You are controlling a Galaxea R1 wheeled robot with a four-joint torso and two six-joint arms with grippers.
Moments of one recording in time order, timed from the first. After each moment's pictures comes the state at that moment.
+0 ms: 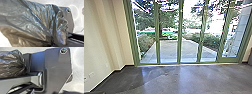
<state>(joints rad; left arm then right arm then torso) 1.41 3.05 -2.70 0.00 0.22 0.00 -1.53 2.97 -2.65 0.41 -0.08 -0.38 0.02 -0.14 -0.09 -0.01</state>
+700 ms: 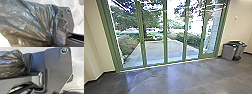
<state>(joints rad) 1.41 3.05 -2.70 0.00 0.22 0.00 -1.53 2.98 -2.65 0.41 -0.08 -0.38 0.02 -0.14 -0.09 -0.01</state>
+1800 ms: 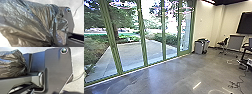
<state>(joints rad) 1.41 3.05 -2.70 0.00 0.22 0.00 -1.53 2.98 -2.66 0.41 -0.07 -0.38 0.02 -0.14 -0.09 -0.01</state>
